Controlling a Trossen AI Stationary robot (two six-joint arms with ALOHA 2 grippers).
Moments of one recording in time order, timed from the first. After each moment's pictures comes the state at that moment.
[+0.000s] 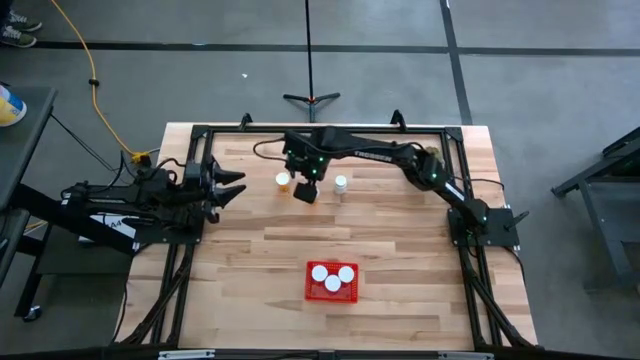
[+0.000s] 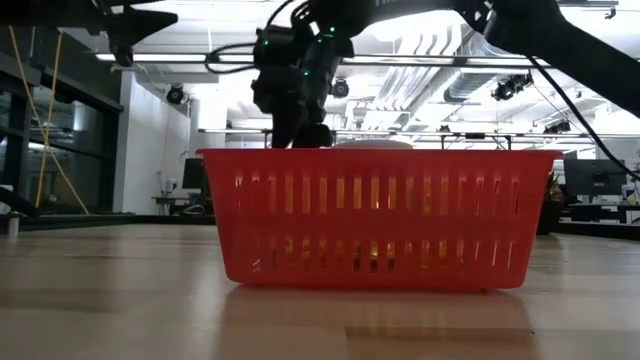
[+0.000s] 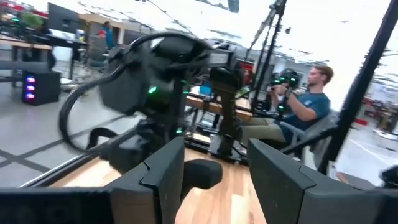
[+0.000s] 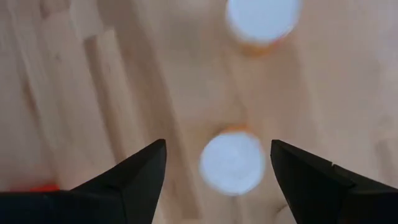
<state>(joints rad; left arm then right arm) -0.05 0.24 0.32 0.06 -0.27 -0.19 -0.27 2.40 2.34 -1.20 -0.23 0.08</state>
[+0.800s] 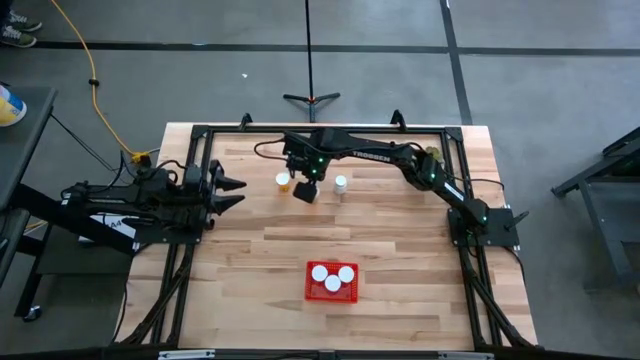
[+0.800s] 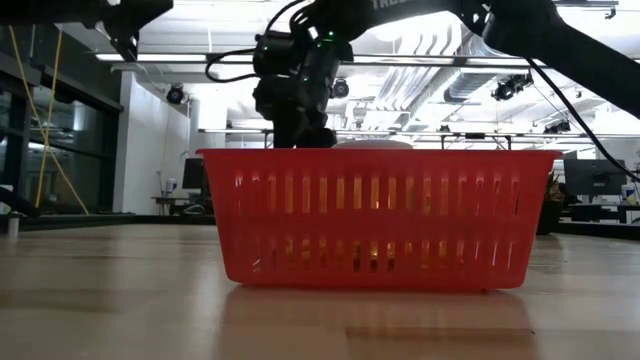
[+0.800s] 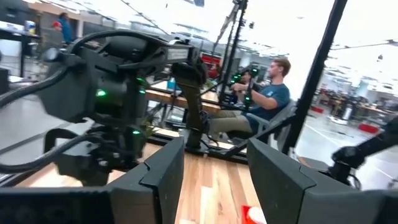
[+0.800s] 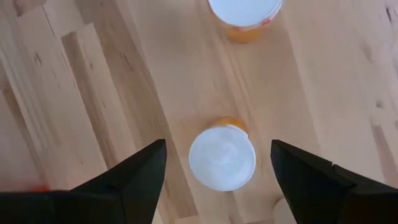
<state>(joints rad) -0.05 0.24 0.32 0.06 -0.11 -0.20 -0.26 2.41 2.34 -1.21 -0.20 0.14</state>
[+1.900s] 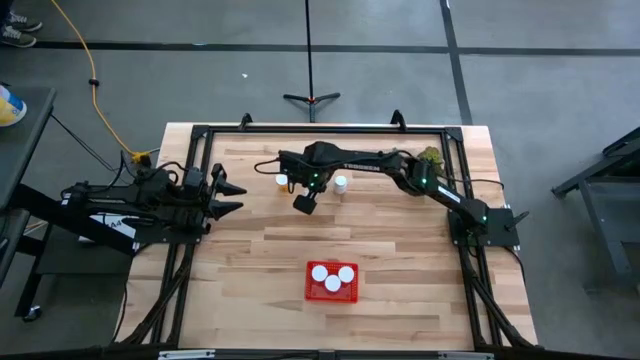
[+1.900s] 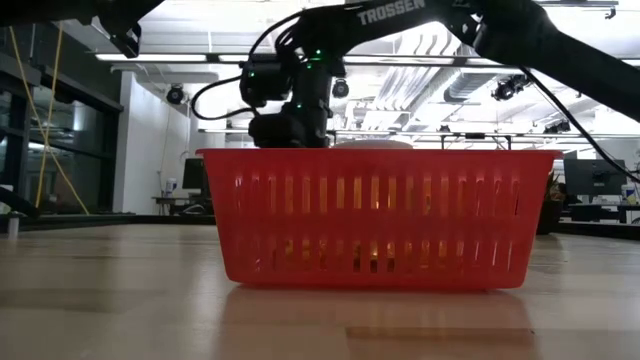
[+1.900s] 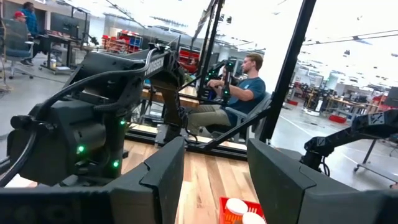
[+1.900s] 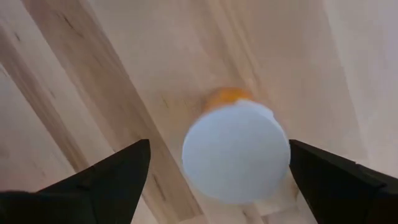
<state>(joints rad) -0.05 0.24 0.32 0.06 -0.01 -0.21 -0.22 2.50 2.34 -1.27 -0.11 0.26</state>
